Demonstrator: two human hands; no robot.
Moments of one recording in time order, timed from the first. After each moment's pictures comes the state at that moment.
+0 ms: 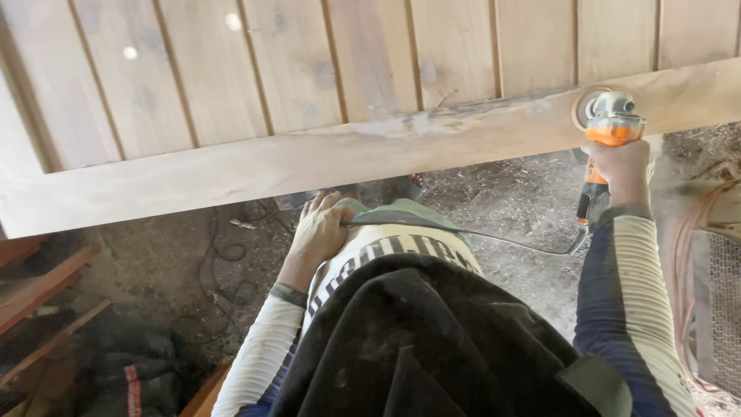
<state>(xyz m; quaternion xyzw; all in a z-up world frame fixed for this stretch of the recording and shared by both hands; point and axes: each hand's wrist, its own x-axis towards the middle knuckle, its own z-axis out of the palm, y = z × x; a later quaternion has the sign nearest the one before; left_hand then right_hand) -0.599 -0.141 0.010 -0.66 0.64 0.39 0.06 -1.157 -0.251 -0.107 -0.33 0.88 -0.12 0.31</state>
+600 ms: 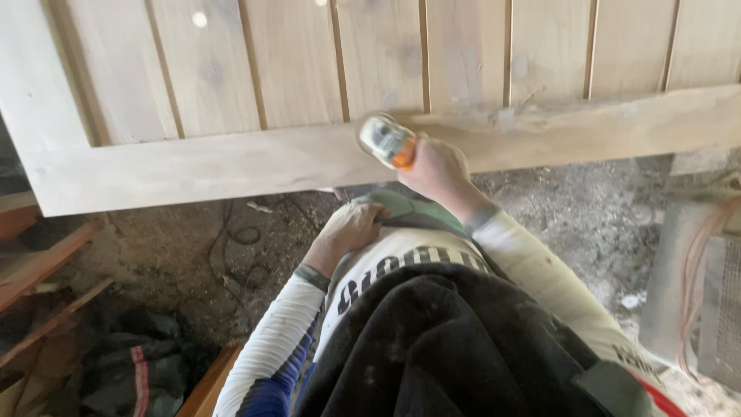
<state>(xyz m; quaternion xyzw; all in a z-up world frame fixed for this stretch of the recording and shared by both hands) -0.490 -0.136 -0.017 -0.57 0.65 0.50 0.01 -0.679 -0.244 -0.010 -0.73 0.58 0.01 0.37</state>
